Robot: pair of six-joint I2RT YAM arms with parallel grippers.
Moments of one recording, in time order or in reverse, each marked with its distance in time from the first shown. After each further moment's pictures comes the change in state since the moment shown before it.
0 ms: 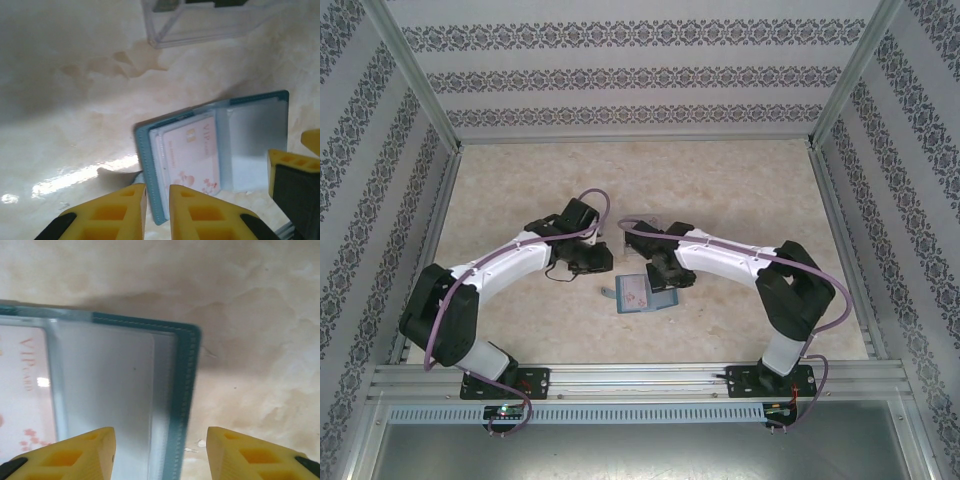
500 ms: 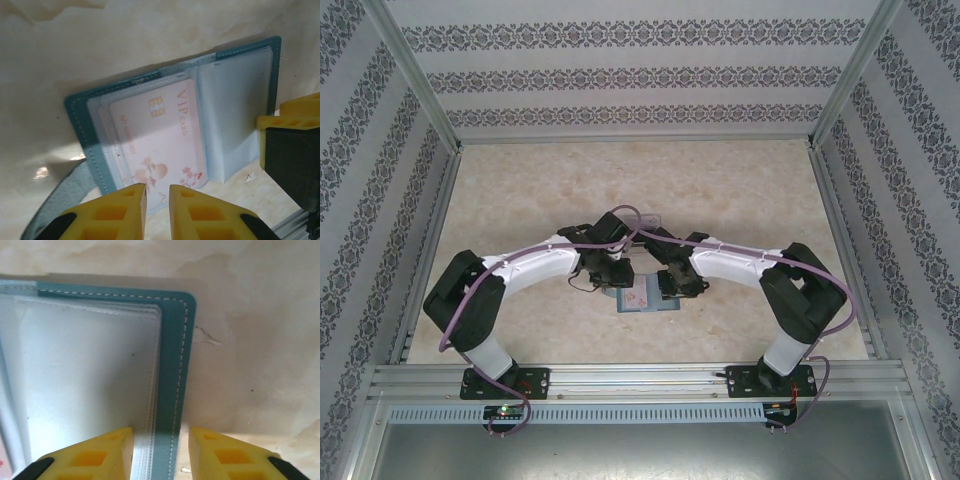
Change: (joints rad) left arm -0.167 0.136 0.055 0.000 -0.023 -0.068; right arm -0.063 -0.057 -0.199 0.188 -0.141 -0.005
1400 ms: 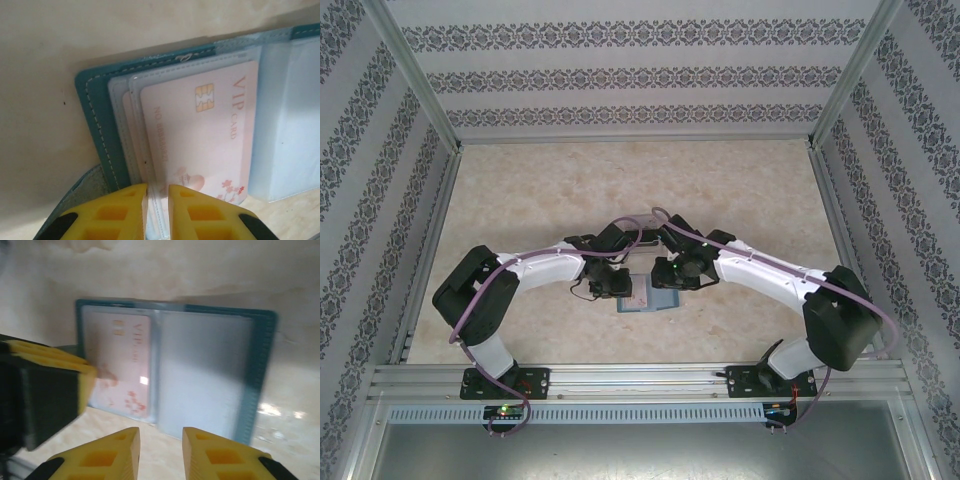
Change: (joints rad) left arm -0.005 0.047 -0.085 0.075 -0.003 -0.056; right arm -0.026 -0.190 -0.006 0.101 -0.204 0.057
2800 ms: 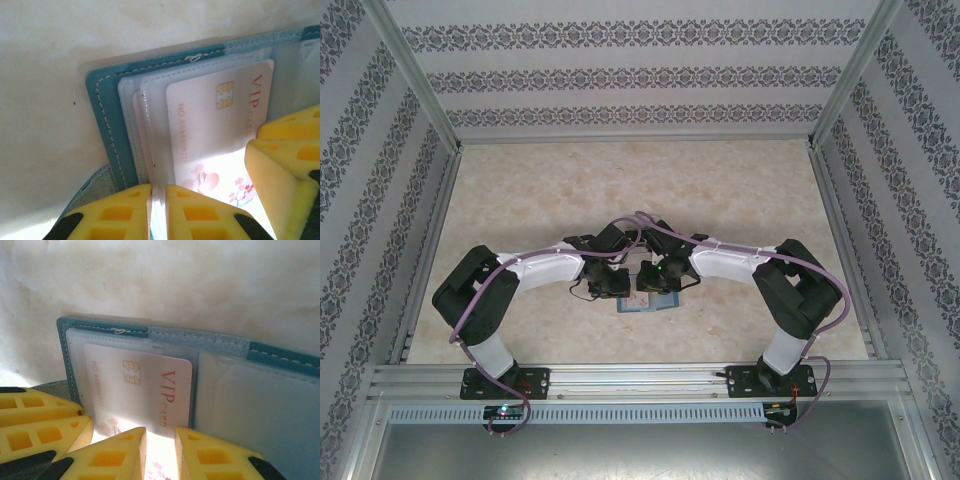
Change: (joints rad) left arm 0.005 0.000 -0.003 -0.003 -0.009 0.005; right arm 0.000 0.237 -0.011 0.219 -0.113 0.047
